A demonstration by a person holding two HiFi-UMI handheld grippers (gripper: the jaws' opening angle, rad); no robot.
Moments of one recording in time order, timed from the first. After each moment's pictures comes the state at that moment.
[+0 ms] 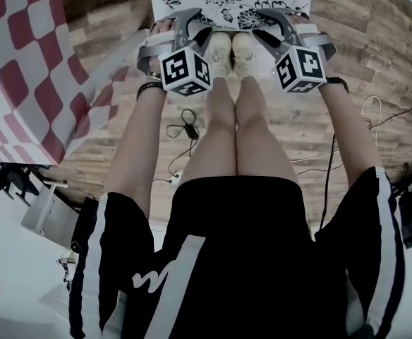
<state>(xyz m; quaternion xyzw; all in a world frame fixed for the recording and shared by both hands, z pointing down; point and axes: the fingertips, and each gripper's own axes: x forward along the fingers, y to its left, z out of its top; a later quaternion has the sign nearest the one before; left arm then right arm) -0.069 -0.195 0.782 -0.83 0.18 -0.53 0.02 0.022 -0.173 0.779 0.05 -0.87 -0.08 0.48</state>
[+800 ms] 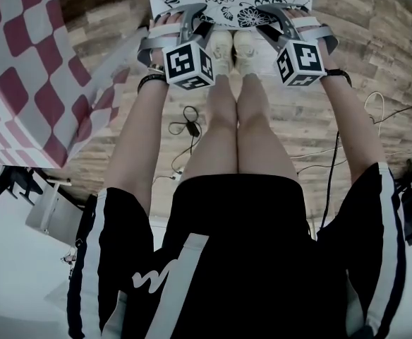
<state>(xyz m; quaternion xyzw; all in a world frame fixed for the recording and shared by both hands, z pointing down) -0.061 -0.202 0.792 -0.83 0.15 -0.54 0.05 0.025 -0.174 0.800 0.02 -0.86 -0.11 0.50</state>
